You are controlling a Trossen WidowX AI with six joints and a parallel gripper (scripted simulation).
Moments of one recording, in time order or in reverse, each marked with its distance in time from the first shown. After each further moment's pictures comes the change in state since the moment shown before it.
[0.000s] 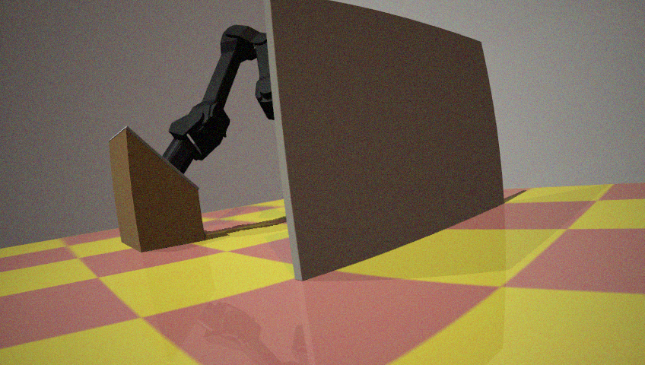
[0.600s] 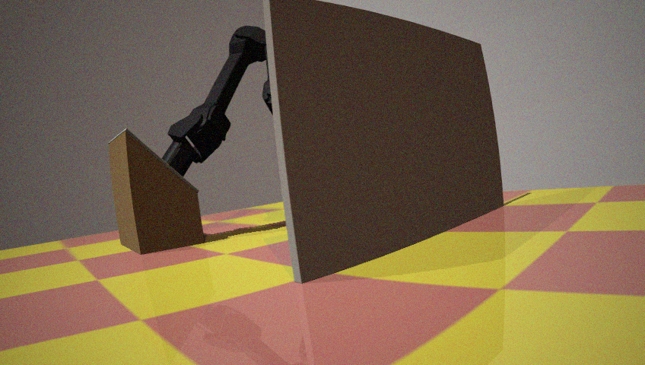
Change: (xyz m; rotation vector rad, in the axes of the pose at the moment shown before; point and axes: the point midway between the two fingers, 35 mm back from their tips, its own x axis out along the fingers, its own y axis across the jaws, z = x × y) arm 0.023 -0.001 -0.001 -0.001 0.002 -0.002
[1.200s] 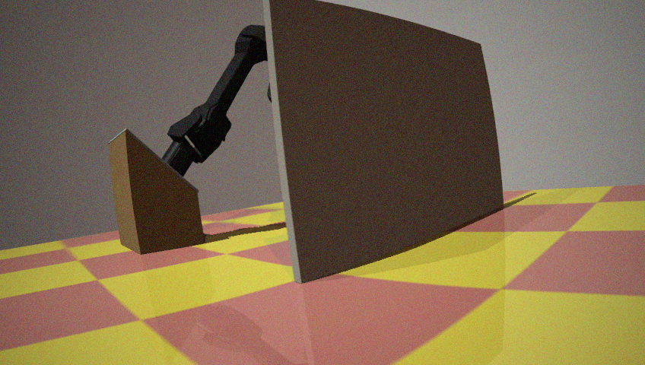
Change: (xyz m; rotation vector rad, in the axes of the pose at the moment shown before) arm 0.016 0.001 0.001 0.001 0.000 0.004
